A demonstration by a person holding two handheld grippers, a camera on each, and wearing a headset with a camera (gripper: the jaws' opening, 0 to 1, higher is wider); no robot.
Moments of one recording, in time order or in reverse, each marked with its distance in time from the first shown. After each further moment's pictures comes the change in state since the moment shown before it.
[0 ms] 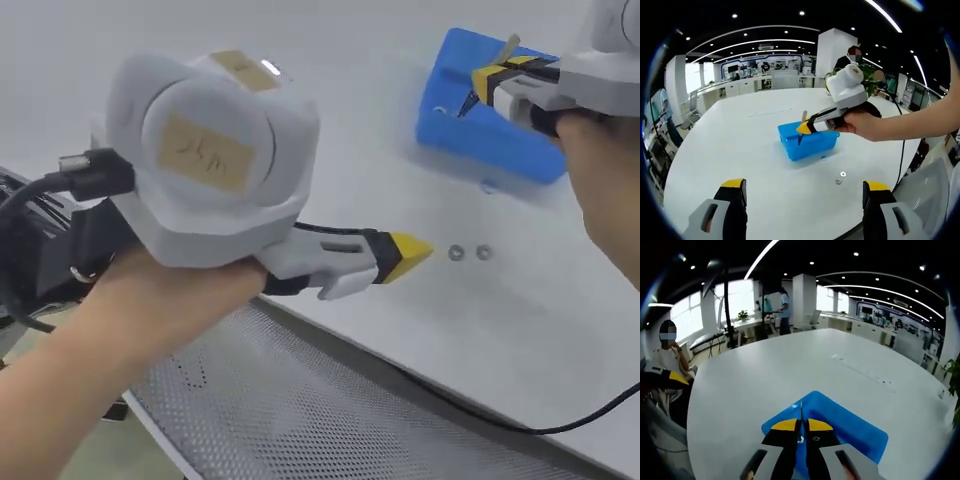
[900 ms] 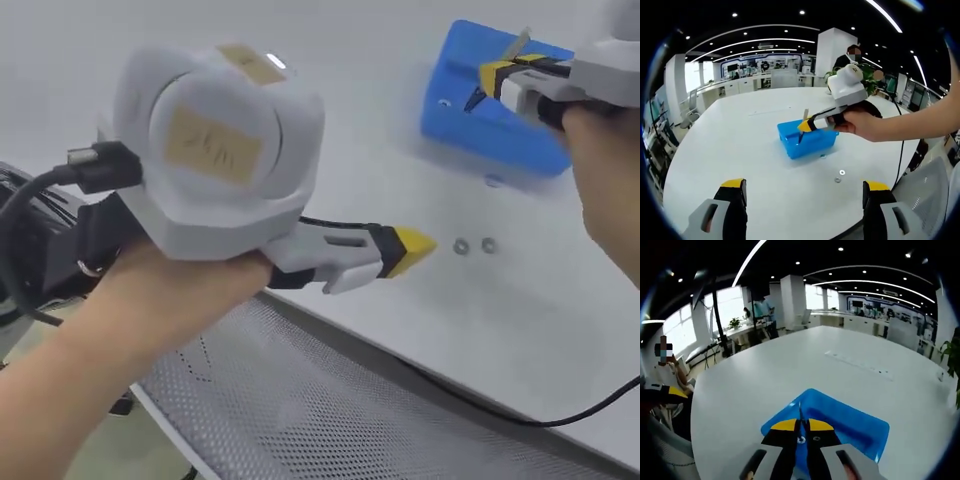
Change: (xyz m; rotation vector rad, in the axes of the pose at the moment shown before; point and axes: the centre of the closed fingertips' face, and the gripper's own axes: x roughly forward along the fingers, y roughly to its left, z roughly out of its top) left arm -0.002 -0.004 -0.004 -0.001 0.008 -0.007; right arm -0.008 -0.008 -0.001 0.127 -0.021 -0.024
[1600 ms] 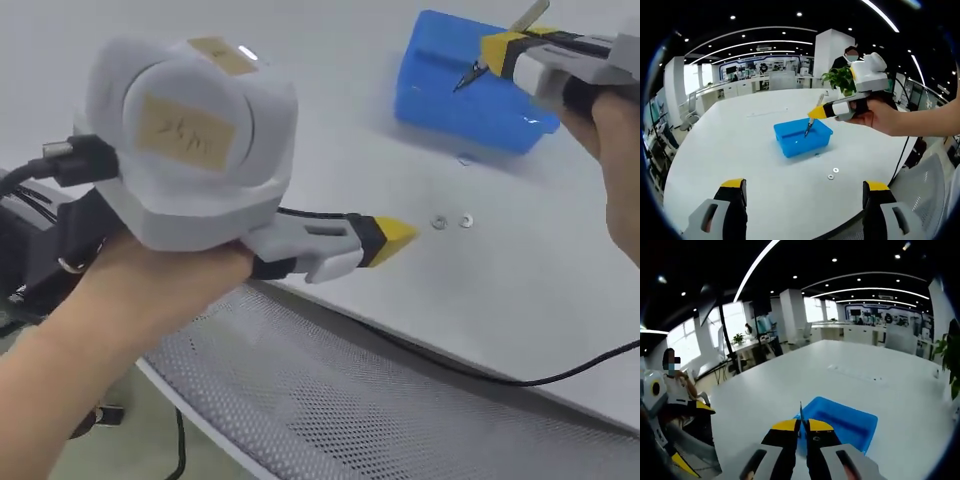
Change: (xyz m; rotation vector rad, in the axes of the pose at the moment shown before) left arm -0.016 -0.016 -0.004 0.015 -0.013 -0.007; right arm -0.076 0.034 0.014 0.047 -0.109 0.040
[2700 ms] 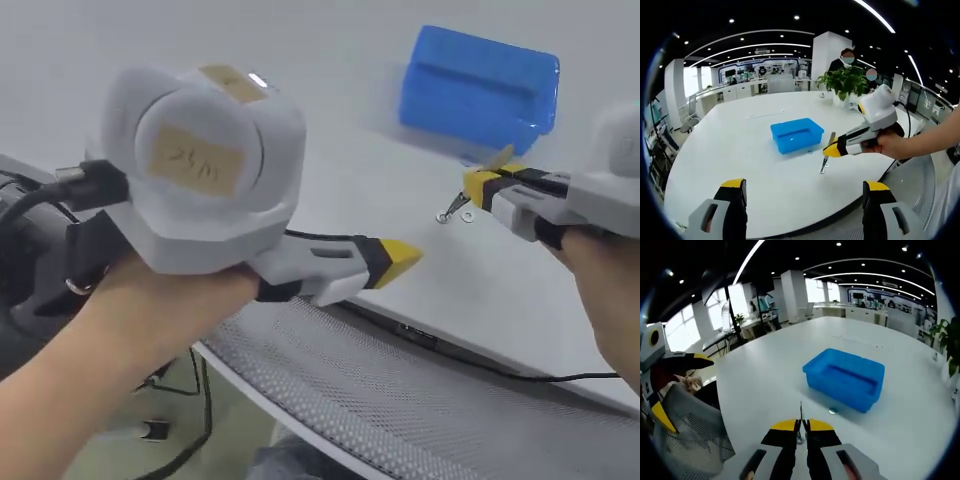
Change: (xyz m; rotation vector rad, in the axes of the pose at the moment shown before) left arm -0.027 -0.024 -0.007 0.008 -0.027 -0.004; right arm -0.031 0.040 -0.094 -0.011 0.179 -0.008
